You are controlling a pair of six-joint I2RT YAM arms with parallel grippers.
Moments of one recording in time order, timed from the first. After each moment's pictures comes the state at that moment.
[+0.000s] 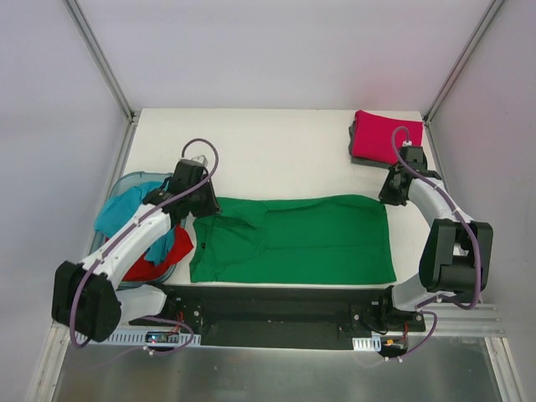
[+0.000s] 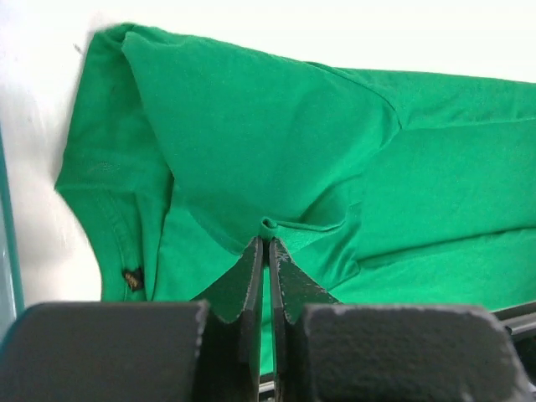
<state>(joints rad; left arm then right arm) -0.38 1.24 0.90 -0.56 0.07 -0.58 -0.05 1.53 1.02 -0.55 0.06 0.33</state>
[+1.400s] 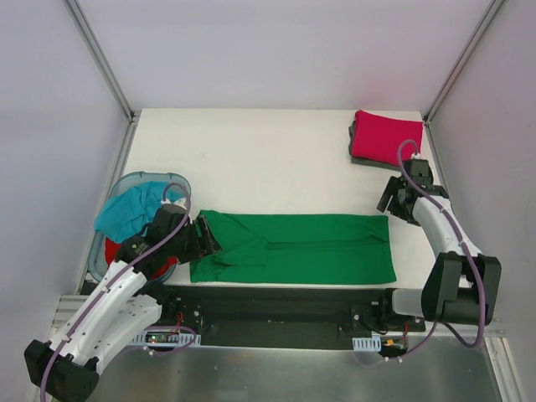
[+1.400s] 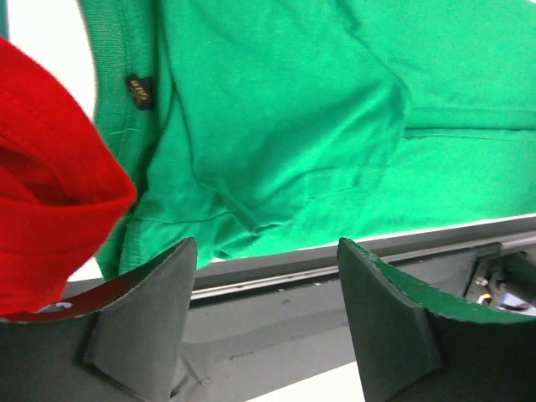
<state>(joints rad) -0.43 0.67 0.57 -0.83 0.13 -0.76 -0.06 1.34 0.90 -0.66 0.21 0.33</state>
